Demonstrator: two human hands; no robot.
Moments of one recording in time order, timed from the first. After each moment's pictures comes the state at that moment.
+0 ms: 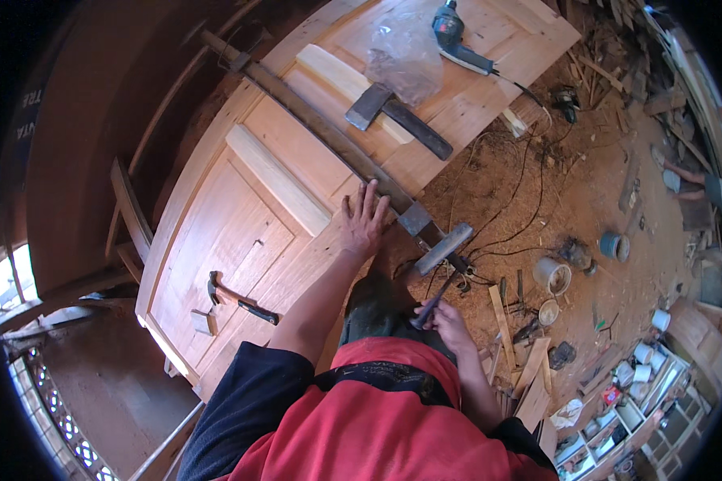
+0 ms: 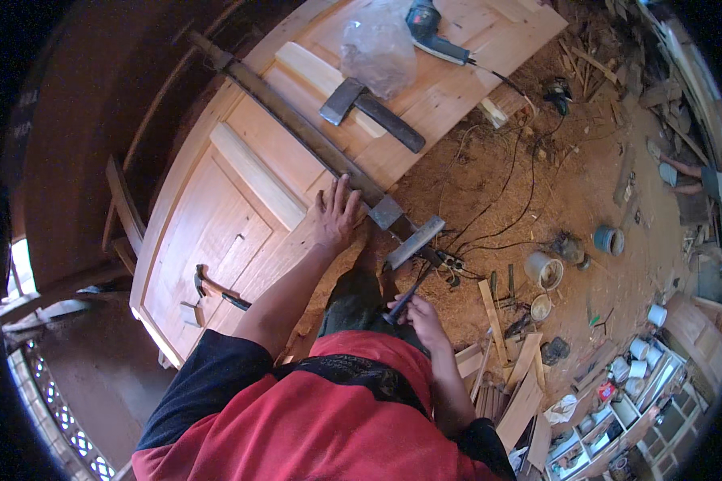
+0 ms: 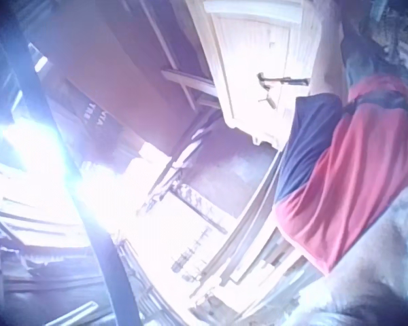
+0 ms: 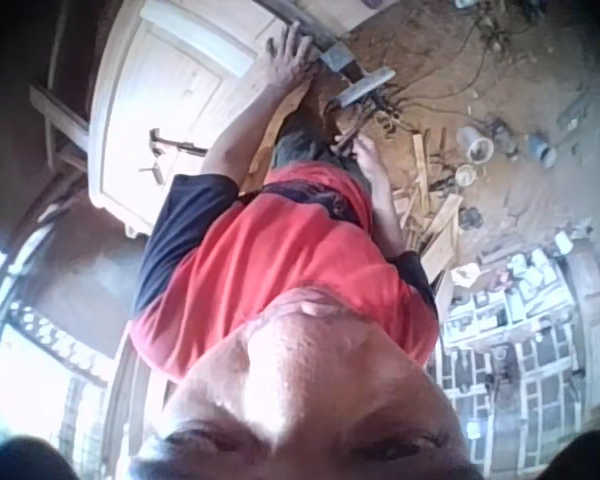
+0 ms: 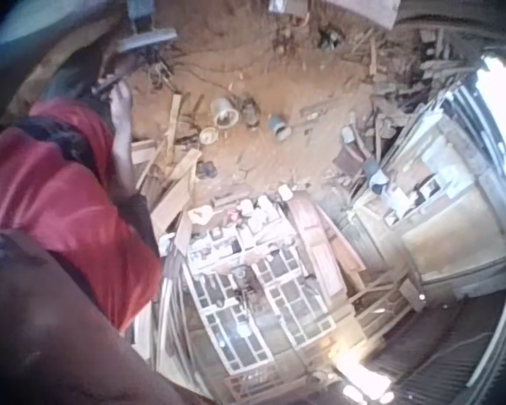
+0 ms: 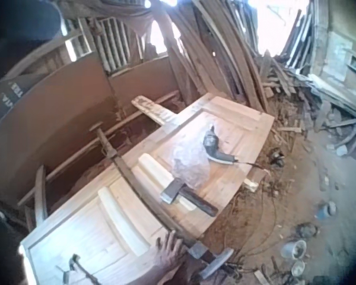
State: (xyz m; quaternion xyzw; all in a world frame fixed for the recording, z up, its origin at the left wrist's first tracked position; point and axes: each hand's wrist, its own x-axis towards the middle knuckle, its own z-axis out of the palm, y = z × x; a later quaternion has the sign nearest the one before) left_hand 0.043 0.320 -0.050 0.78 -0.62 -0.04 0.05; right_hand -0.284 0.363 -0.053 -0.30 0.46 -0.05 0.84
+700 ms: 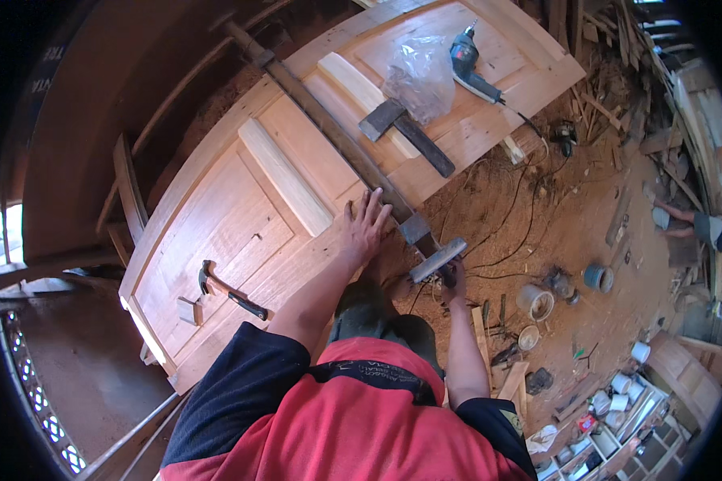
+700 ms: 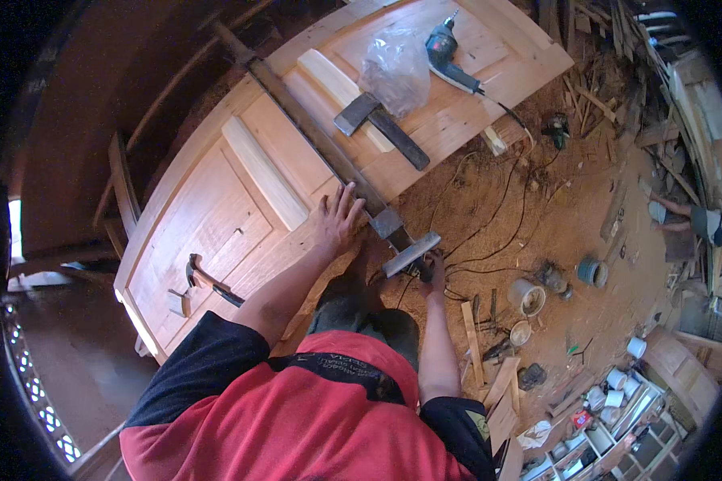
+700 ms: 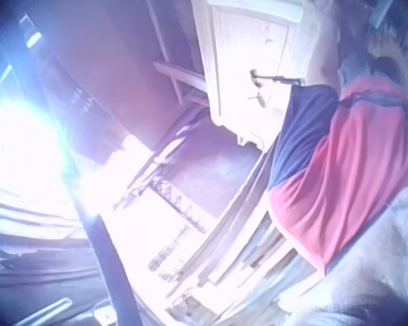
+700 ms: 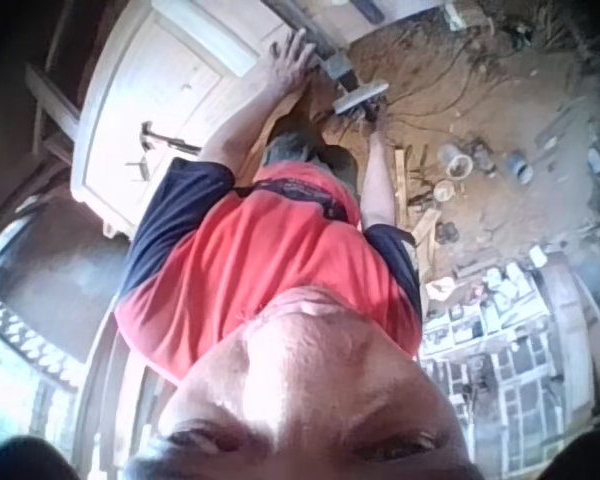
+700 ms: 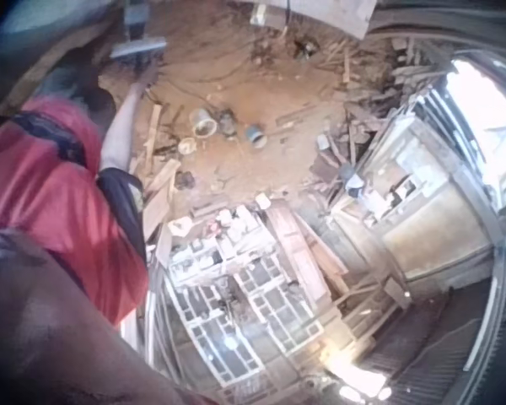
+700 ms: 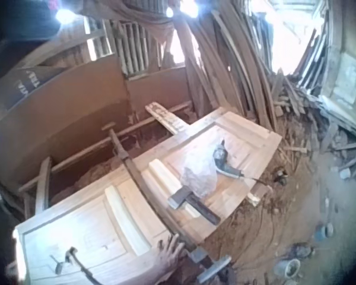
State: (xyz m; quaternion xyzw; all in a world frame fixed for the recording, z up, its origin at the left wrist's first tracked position) left_hand 0.044 0.322 -0.048 0.78 -0.61 -0.07 0.10; right_hand -0.276 0.258 -0.248 -0.14 0.49 -0.33 0.79
